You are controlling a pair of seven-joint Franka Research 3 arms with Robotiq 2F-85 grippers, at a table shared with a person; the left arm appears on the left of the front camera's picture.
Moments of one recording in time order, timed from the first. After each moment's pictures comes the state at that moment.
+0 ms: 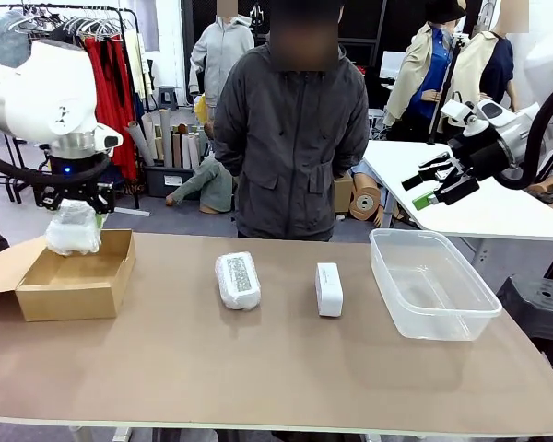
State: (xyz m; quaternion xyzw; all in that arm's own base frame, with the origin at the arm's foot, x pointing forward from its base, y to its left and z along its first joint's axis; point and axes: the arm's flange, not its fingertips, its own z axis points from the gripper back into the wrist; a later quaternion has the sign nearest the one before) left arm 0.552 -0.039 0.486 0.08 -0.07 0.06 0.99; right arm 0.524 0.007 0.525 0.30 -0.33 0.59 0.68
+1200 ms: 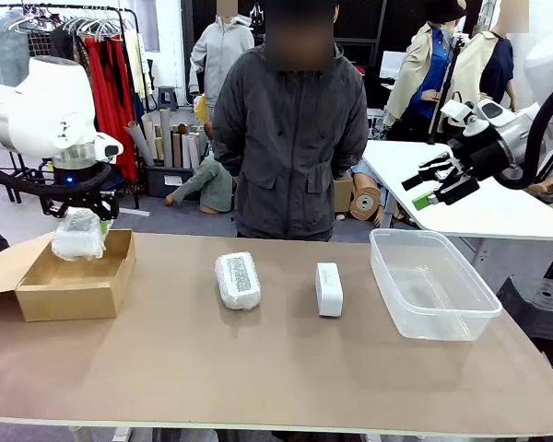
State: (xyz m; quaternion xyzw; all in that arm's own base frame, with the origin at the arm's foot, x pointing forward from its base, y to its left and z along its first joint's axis) left arm 0.569 -0.033 0.460 0.05 -0.08 0.04 0.99; right arm 0.524 0.007 0.525 0.30 -0.33 0.59 0.68
